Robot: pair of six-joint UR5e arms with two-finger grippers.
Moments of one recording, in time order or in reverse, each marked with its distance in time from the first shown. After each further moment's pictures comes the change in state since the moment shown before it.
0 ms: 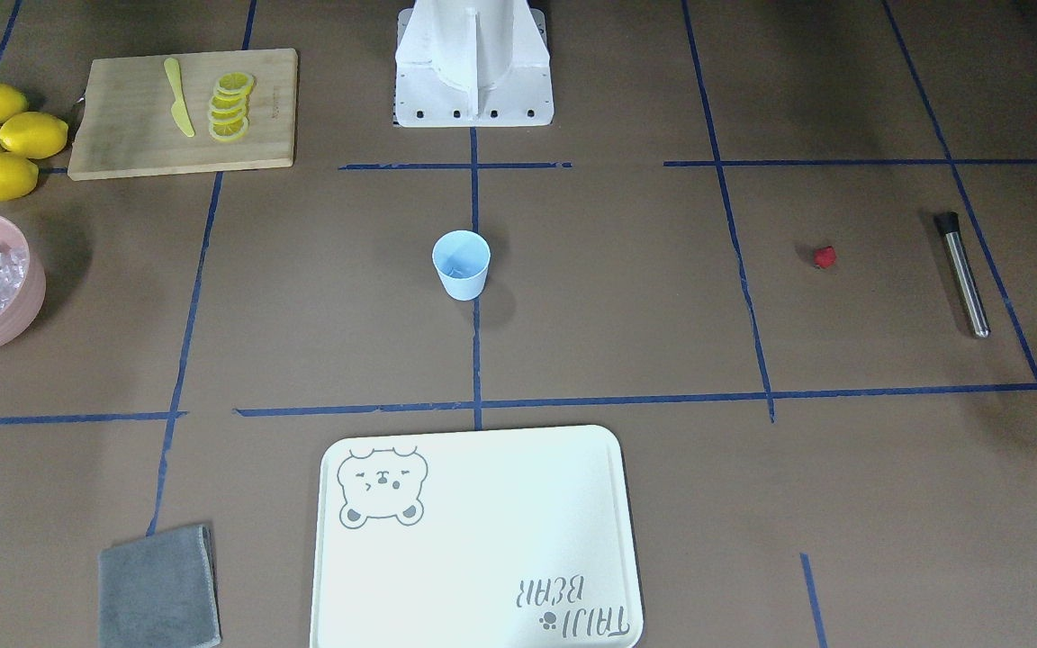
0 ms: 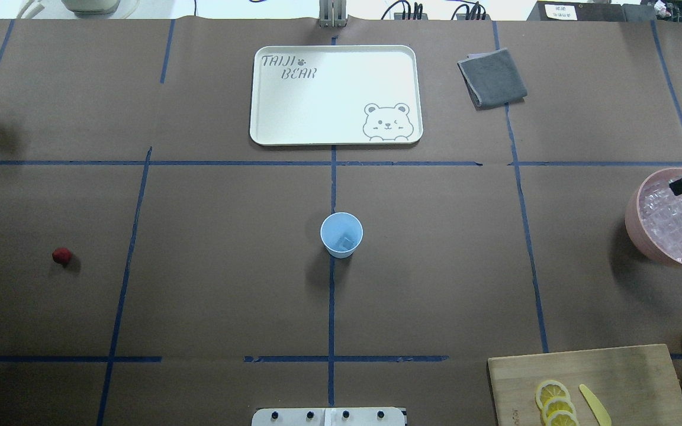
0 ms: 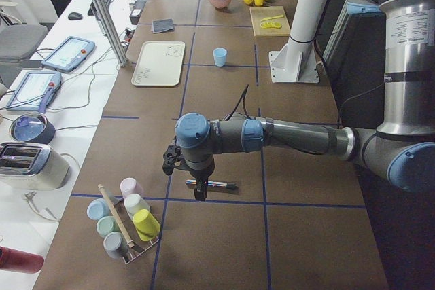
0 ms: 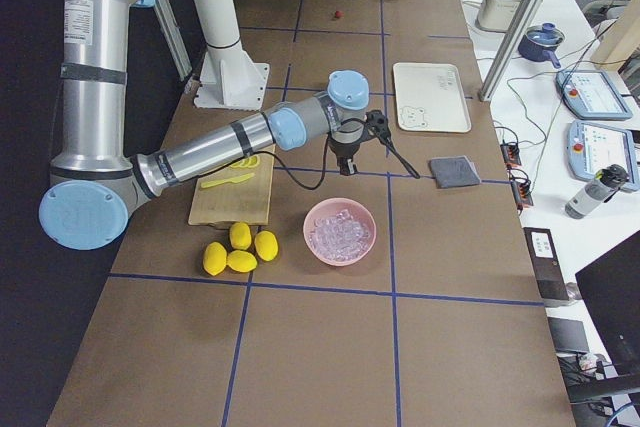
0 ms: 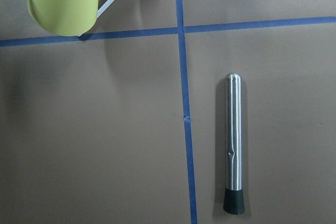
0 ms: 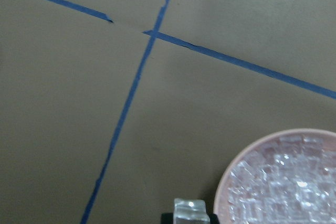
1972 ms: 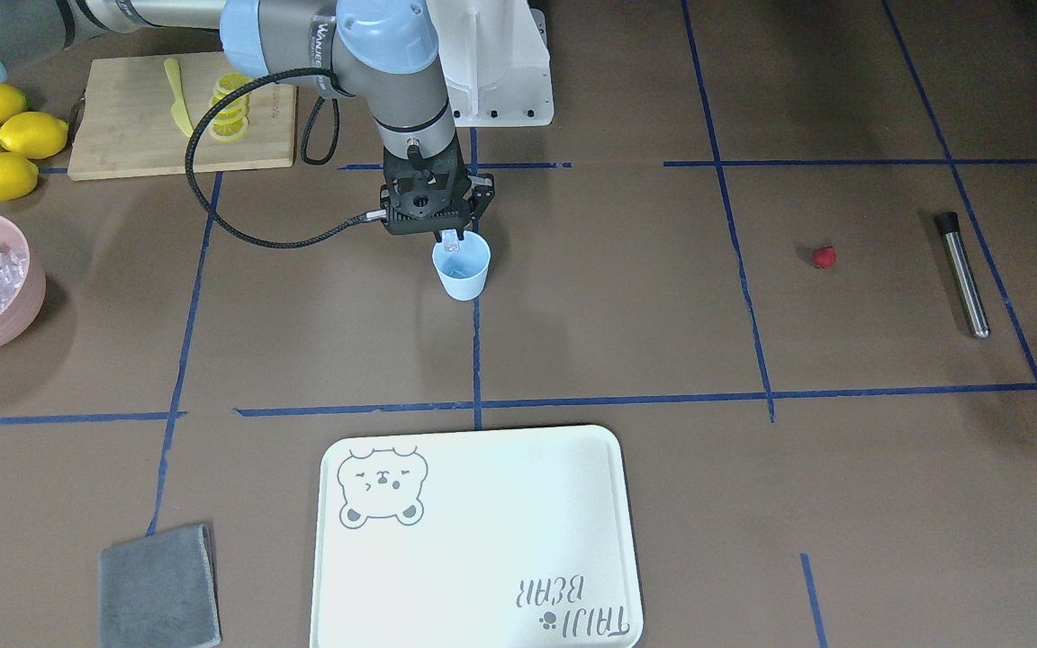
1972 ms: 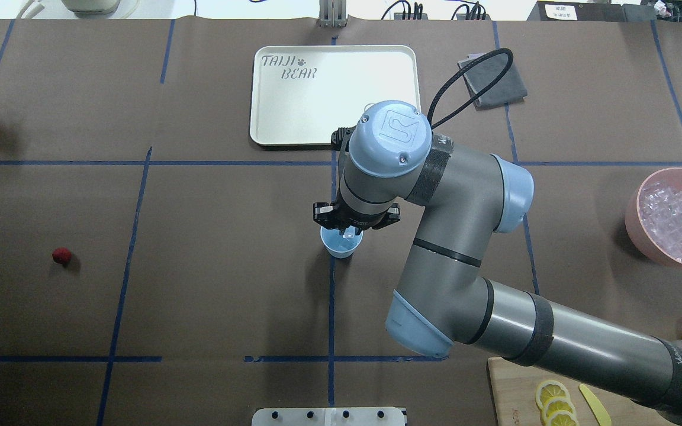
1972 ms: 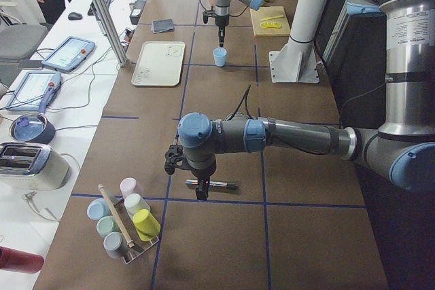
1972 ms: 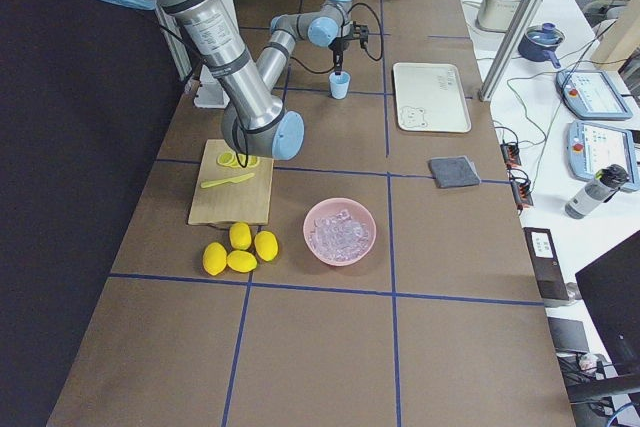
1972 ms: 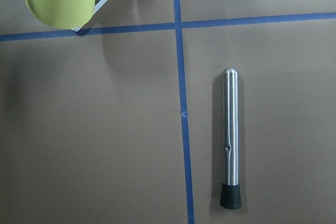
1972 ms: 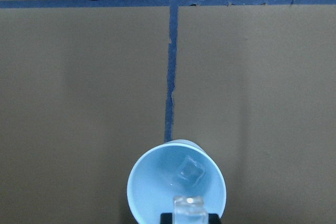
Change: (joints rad) left arm 0.002 0.006 -0.008 -0.010 0.000 -0.012; right arm -0.699 0.783 -0.341 -0.085 -0.492 0.988
